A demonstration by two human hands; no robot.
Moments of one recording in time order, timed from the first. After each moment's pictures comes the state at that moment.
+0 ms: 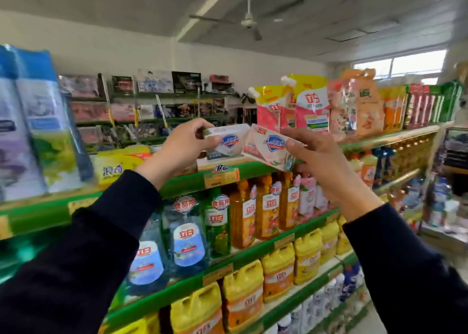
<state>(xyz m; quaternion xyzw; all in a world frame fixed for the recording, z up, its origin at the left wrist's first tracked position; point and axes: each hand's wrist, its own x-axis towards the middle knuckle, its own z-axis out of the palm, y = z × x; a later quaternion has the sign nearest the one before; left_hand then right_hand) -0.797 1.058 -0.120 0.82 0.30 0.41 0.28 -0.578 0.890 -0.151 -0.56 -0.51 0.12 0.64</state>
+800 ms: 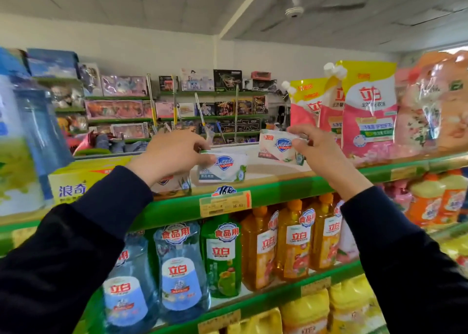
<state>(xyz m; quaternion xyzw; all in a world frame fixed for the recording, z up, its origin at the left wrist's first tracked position) -0.759 1.151 -0.109 0.85 0.49 0.17 -0.09 -0.468 1.084 -0.144 -0.59 -0.61 0.05 0.53</state>
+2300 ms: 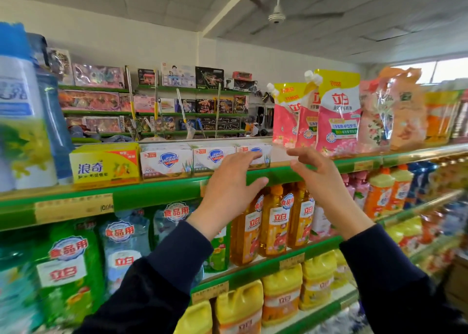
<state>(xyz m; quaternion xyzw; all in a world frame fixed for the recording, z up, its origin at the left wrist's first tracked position) -0.696 1.065 -0.202 0.85 0.31 0.42 0.07 -0.508 0.989 -0.193 -0.61 -0.56 0.02 0.57</state>
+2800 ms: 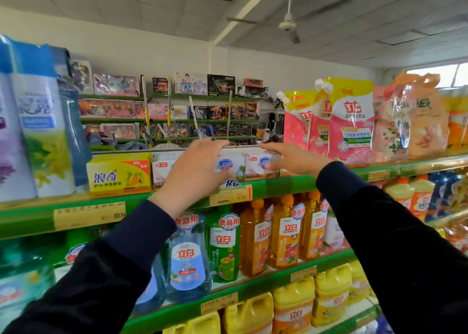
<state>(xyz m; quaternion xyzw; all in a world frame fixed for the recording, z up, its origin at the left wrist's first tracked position) -0.761 1.098 -0.154 0.85 0.40 0.34 -0.03 -0.499 1.086 -0.124 -0.66 -0.72 0.06 0.20</state>
